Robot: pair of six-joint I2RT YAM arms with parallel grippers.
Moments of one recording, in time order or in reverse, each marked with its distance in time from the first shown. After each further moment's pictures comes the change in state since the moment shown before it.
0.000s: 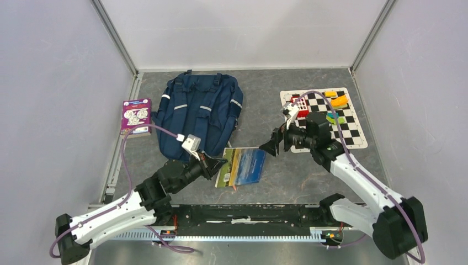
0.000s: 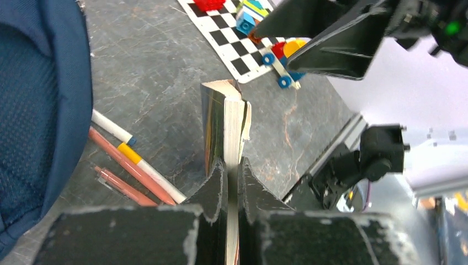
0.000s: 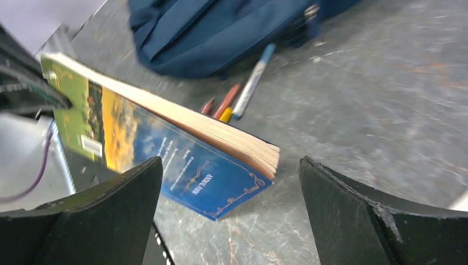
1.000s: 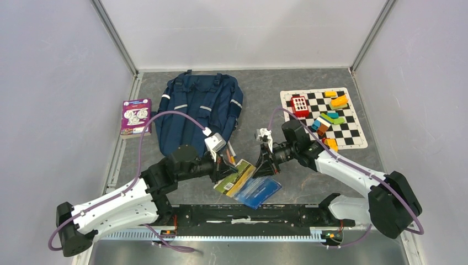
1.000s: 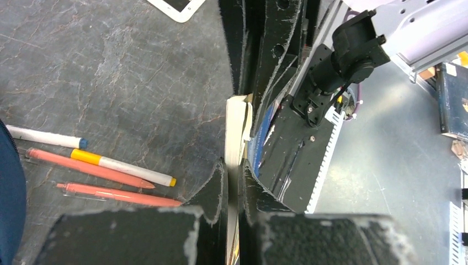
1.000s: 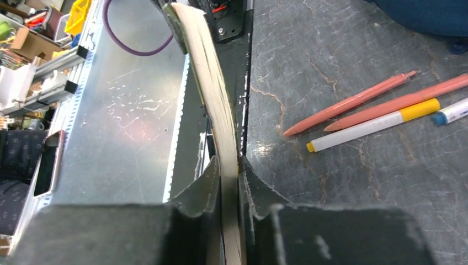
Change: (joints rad) left arm 0.018 0.229 0.286 -0.231 0.400 0.280; right arm 0.204 0.211 -0.008 -0.052 -0.549 -0.282
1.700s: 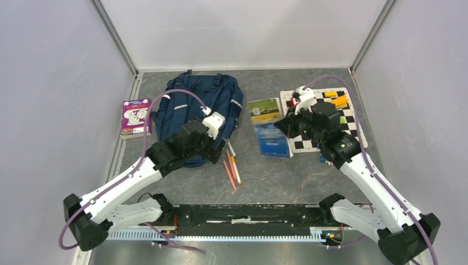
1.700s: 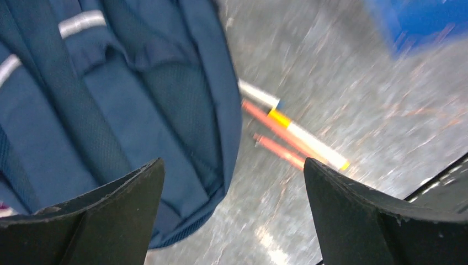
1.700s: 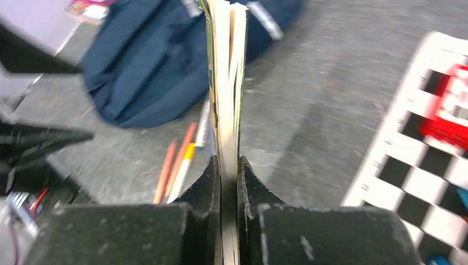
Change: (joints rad) left arm 0.182 0.227 0.328 -0.399 -0.356 0.314; right arm -0.091 -0.243 0.285 -0.225 0.855 0.299
